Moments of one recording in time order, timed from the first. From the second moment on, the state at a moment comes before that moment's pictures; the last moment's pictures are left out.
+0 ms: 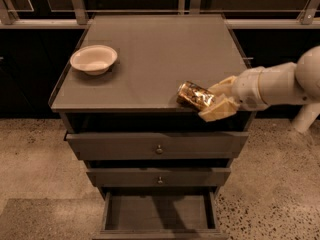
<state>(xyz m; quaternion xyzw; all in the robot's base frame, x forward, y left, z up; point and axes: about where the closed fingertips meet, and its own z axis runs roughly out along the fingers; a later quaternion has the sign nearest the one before) 0.570 -0.167 0.839 -0.48 0.76 0.11 0.43</state>
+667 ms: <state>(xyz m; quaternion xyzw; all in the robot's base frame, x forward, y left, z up) 0.597 -0.158 0.861 -0.50 0.75 0.10 0.42</state>
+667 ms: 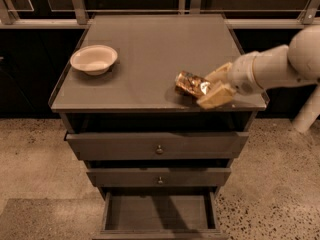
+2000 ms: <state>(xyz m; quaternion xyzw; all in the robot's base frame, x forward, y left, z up) 0.632 -0.155 0.875 -0.51 0.75 0.08 0.42</state>
